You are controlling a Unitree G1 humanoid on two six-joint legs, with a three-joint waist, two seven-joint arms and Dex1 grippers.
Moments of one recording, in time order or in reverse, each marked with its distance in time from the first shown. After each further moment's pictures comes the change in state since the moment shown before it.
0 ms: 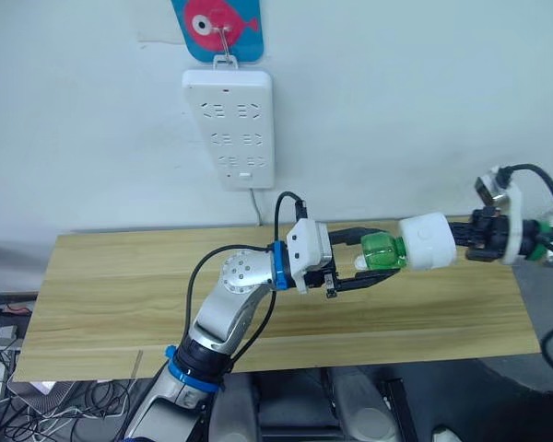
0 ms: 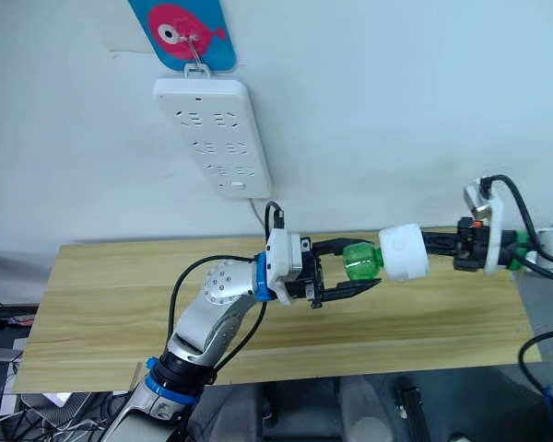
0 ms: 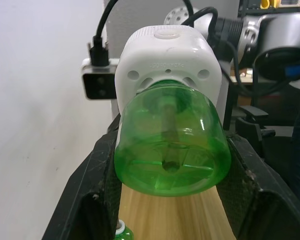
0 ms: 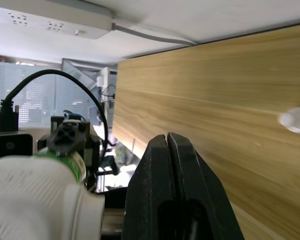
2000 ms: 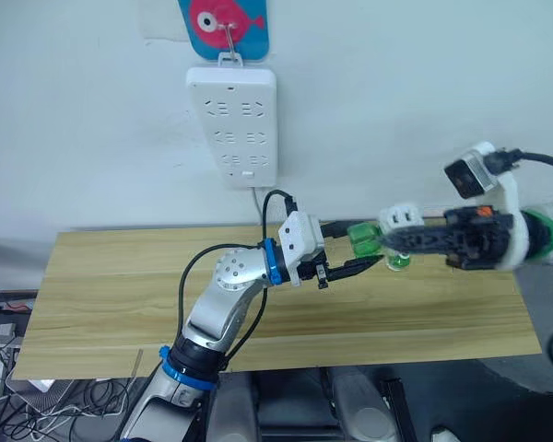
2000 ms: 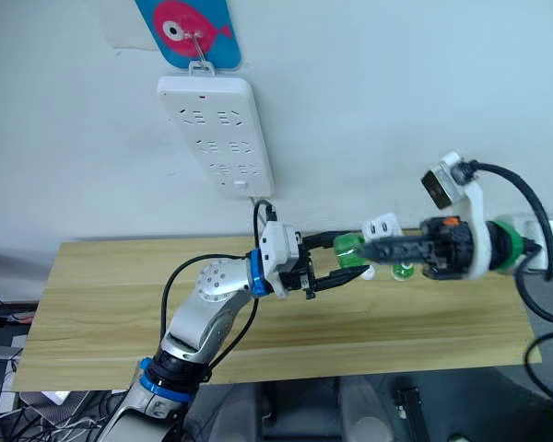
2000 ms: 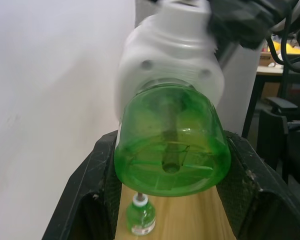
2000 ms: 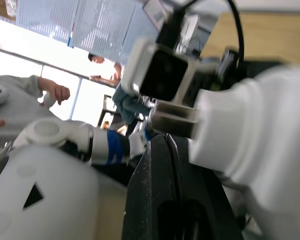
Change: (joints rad) left arm 0.006 0.022 0.029 0.046 0.042 0.027 0.053; right arm -0.073 -0.035 0.150 -0.261 0.429 -0.154 -0.121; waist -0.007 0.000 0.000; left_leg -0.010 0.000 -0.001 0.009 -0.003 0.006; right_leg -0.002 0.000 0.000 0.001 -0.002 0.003
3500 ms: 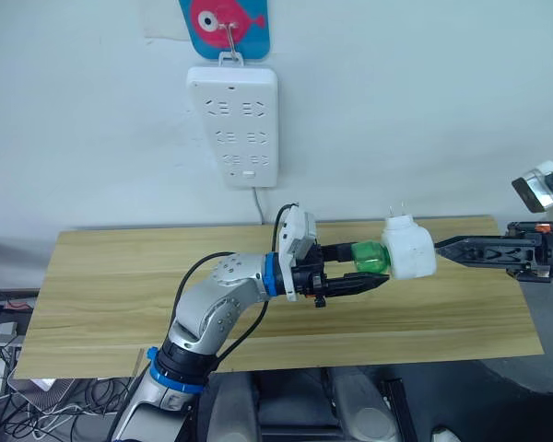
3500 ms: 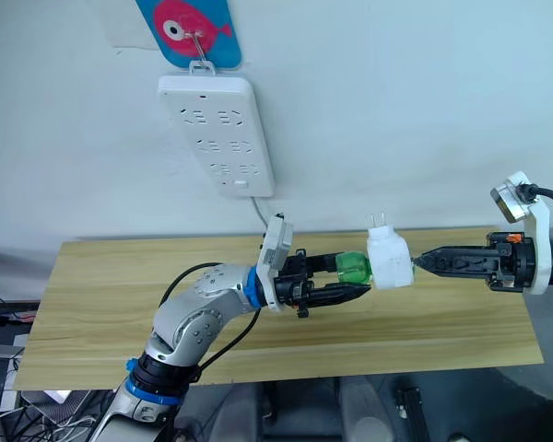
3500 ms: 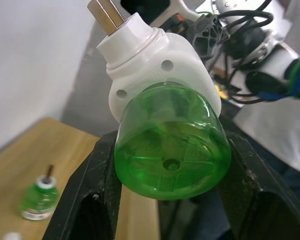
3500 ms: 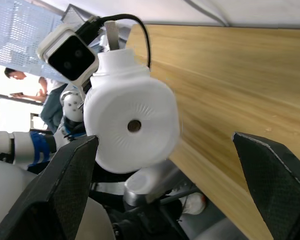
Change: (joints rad) left arm -0.002 0.045 0.052 -0.145 -0.393 0.509 -0.020; right arm 0.283 -0.215 -0.282 -0.054 -0.448 0.092 0.415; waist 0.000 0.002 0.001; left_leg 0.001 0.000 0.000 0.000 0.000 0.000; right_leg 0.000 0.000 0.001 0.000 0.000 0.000
